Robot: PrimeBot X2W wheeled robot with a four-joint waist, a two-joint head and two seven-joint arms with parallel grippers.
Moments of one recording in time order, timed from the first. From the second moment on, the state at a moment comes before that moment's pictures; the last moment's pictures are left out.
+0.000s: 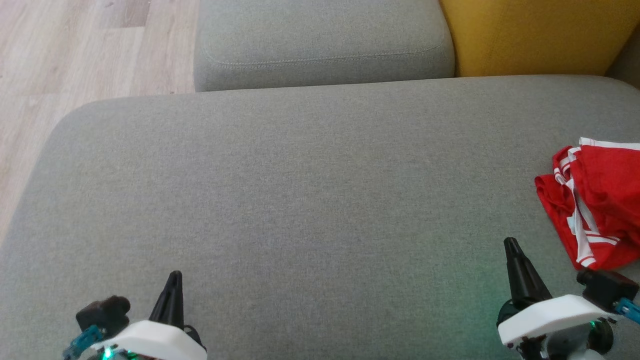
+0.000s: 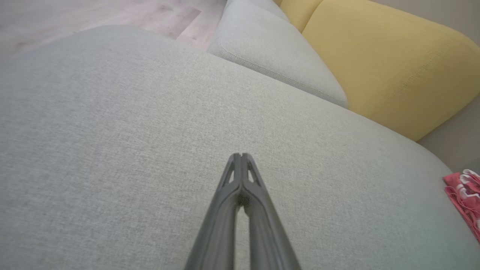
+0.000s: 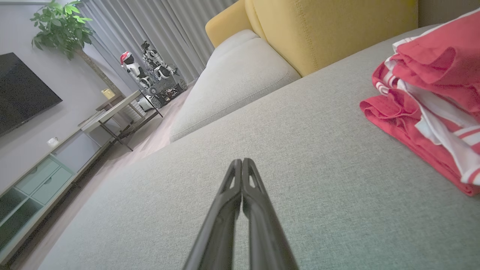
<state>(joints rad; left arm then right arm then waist) 0.11 0.22 -0.31 0.15 -0.65 0.17 -0.17 0.11 -0.05 0.02 0.13 0.52 0.13 0.04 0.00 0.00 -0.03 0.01</state>
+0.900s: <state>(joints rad) 0.07 0.18 -0.21 0.18 -0.94 0.09 -0.10 0.07 -0.05 -0.01 0.17 0.84 0.13 0.05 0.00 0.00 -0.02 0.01</state>
